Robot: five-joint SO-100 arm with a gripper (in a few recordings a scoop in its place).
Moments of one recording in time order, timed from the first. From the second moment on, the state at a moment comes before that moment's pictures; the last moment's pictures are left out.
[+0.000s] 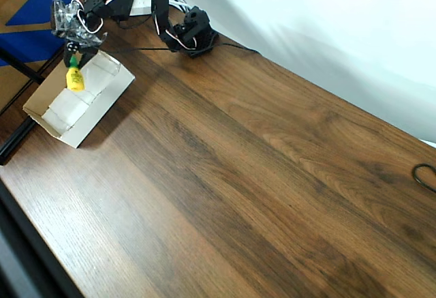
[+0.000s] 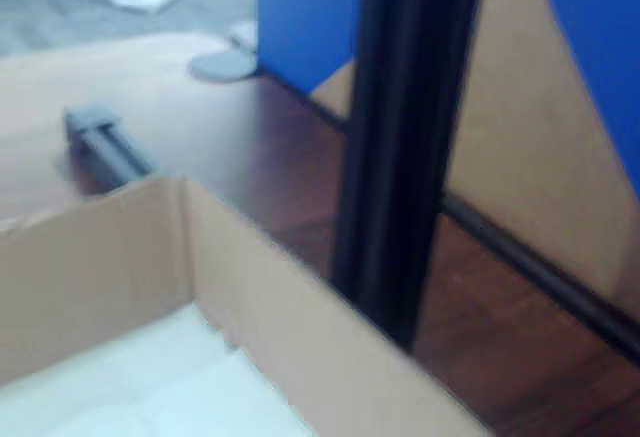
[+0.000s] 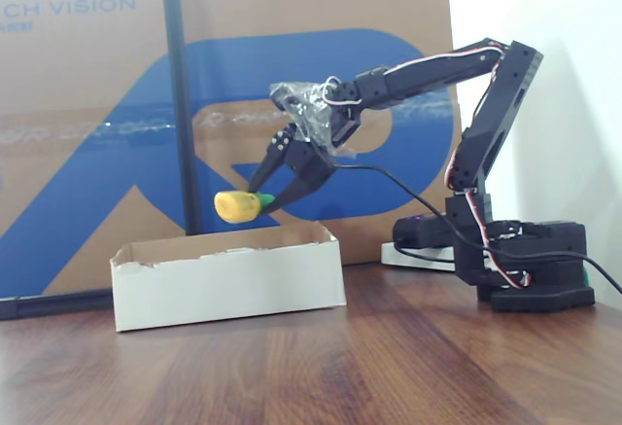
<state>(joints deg) 37.4 122.2 130.3 19.2 -2.8</state>
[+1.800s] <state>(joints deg) 40.7 112.2 127.1 11.3 -0.2</state>
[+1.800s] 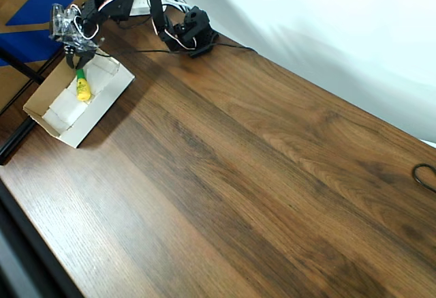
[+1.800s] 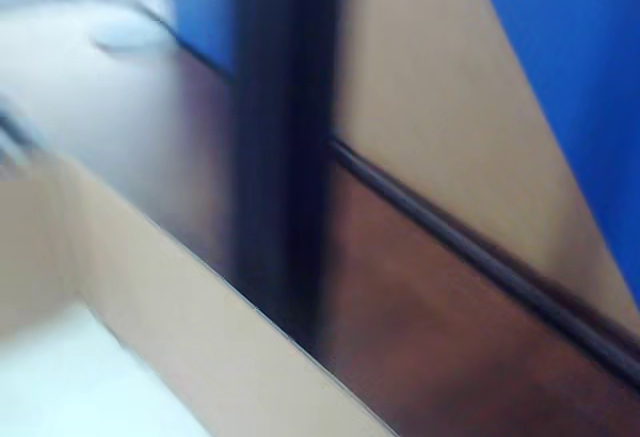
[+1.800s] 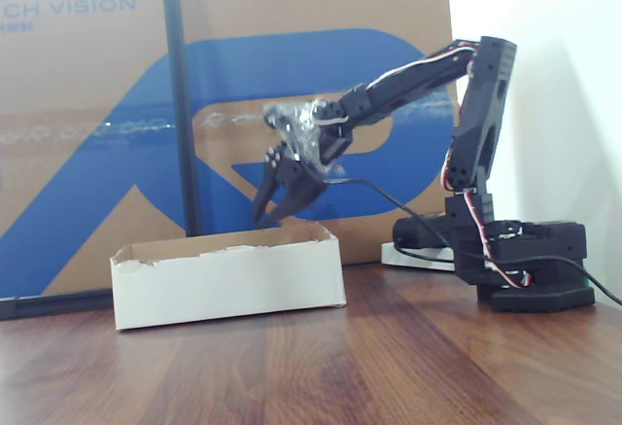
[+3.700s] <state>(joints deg) 3.7 202.1 180.3 57.2 -12.7</state>
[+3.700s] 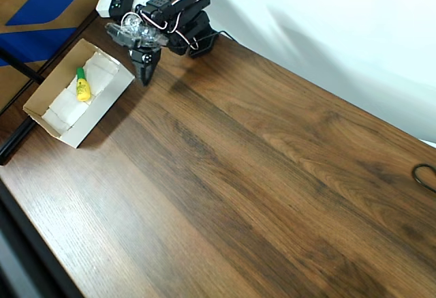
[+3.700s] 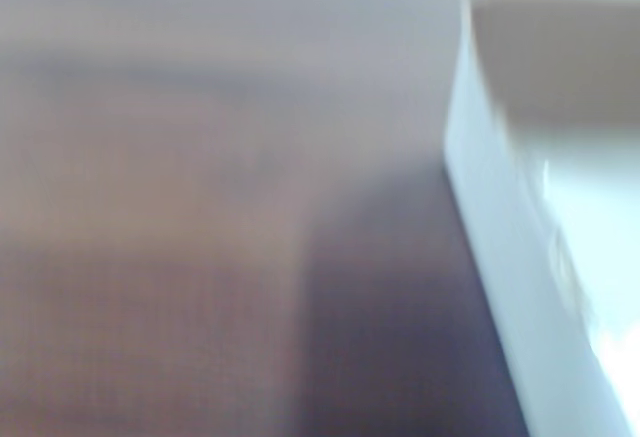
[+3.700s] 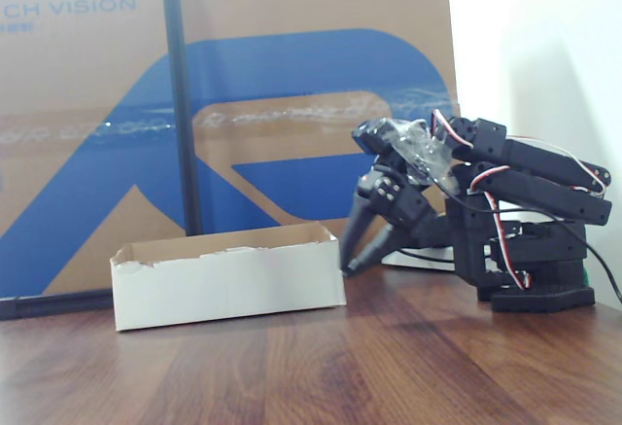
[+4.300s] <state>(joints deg) 1.9 202.1 180.3 72.3 -13.1</state>
